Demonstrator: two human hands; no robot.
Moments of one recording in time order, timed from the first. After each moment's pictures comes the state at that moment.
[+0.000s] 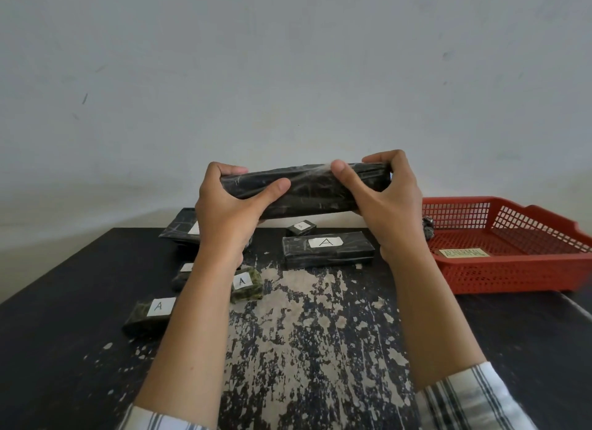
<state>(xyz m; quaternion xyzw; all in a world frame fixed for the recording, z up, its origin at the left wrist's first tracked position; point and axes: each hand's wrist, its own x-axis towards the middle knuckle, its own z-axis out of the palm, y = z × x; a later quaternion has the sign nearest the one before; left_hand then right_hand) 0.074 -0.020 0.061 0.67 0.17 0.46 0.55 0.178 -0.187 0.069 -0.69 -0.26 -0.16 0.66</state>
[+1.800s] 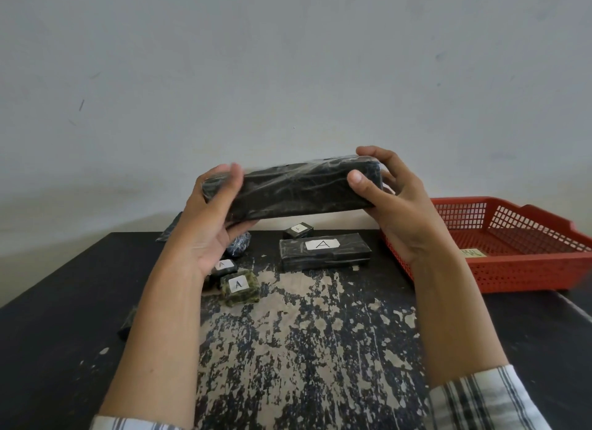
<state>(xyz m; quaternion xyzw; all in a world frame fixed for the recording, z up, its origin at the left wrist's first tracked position) 0.056 -0.006 0.070 0.57 0.12 0.33 0.74 0.197 -0.218 0.068 -0.57 -0.37 0.03 0.73</state>
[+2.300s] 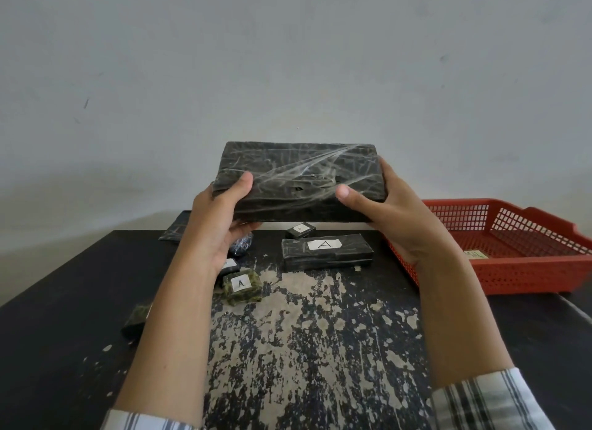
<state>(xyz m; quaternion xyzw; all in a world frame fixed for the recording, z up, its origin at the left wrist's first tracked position) 0.064 -0.009 0.069 0.59 0.17 0.34 0.71 0.196 -0.213 0.070 -0.69 -0.37 0.07 0.62</state>
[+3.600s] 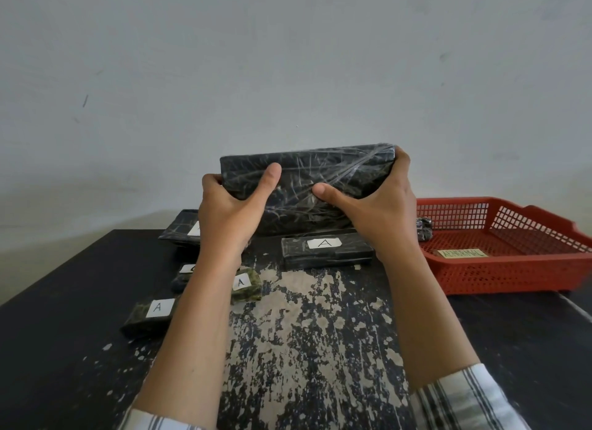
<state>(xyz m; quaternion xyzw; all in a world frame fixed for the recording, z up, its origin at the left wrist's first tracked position) 0.072 -0.033 0.069 0.68 0.25 0.44 0.53 0.170 -0.190 0.071 -0.77 -0.22 -0.15 0.58</state>
